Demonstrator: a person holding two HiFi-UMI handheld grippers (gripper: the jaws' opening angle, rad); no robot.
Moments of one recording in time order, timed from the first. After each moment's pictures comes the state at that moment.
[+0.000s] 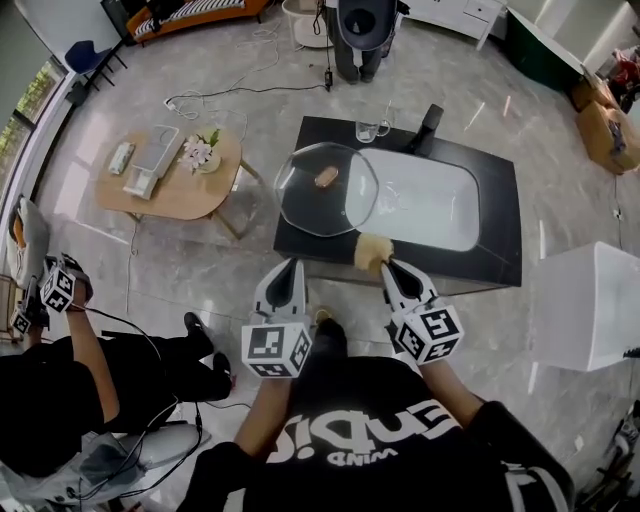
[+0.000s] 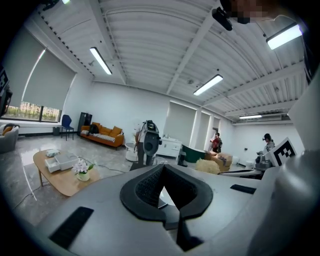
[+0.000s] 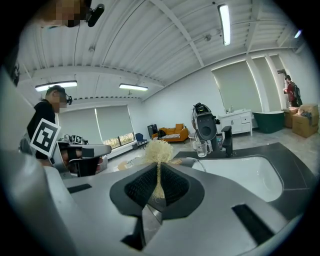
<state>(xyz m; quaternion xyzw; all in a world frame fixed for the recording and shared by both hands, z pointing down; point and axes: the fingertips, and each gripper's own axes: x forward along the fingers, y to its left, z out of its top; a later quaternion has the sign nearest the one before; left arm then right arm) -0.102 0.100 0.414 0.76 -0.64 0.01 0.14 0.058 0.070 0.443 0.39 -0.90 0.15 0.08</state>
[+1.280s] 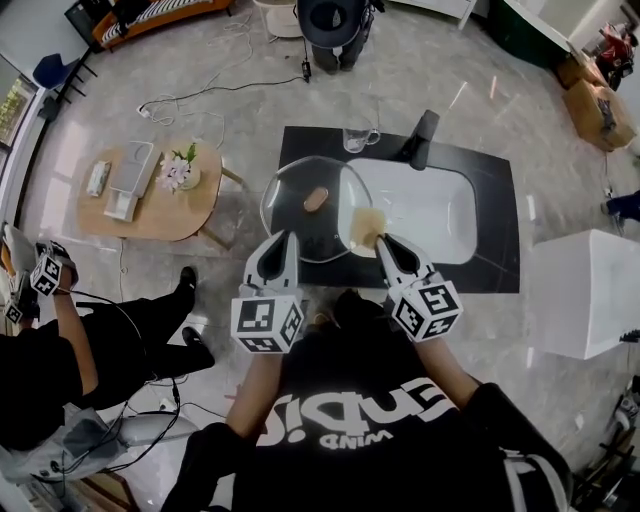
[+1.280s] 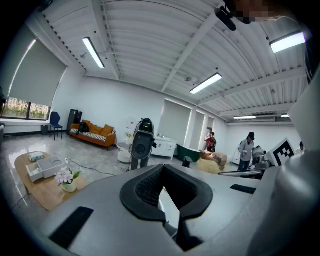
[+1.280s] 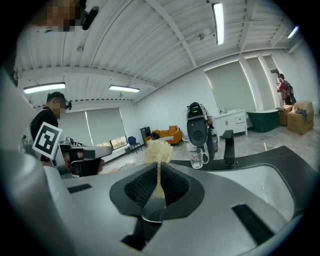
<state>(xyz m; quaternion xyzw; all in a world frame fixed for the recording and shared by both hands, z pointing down) -0.128 -0.045 0.406 0.79 -0.60 0.02 0.14 0.036 -0.059 0.435 0.43 -0.89 0.17 0.06</state>
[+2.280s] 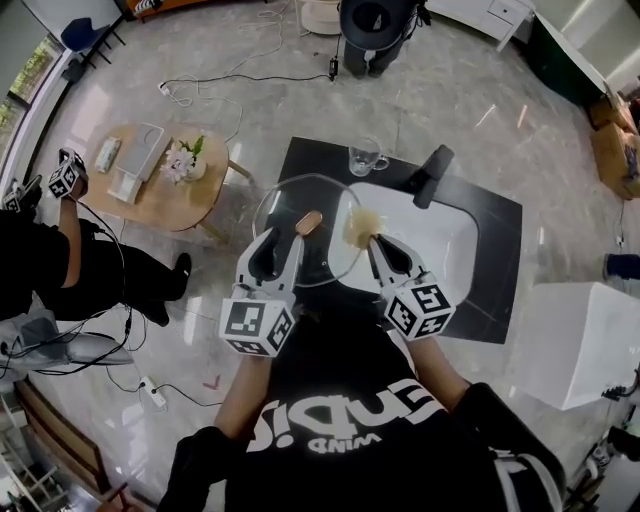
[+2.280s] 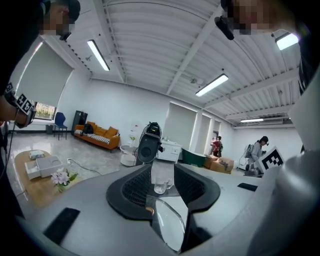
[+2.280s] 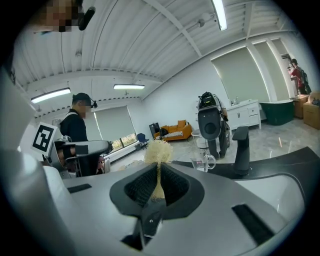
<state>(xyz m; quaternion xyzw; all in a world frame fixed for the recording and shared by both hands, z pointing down) -0.106 -0.113 0.398 0.77 -0.63 0.00 0.13 0.041 -0.153 0.449 0.36 -0.91 0.19 0.08</state>
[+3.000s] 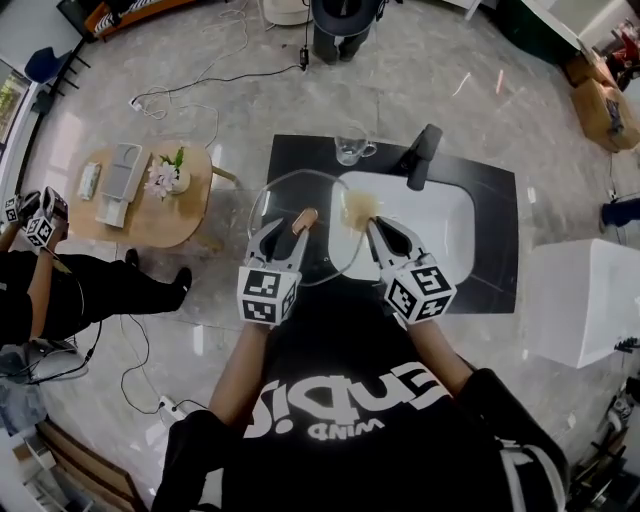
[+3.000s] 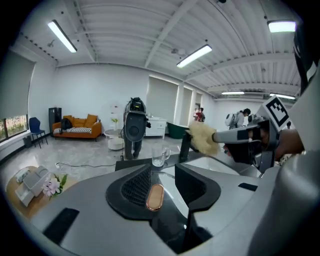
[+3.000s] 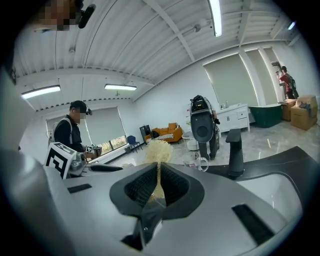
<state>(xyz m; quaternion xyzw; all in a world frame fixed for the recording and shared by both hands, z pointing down) -0.103 -0.151 0.492 0.82 -0.53 0.16 0.15 0.035 -0.169 0.451 0.41 -0.89 0.19 0.07</state>
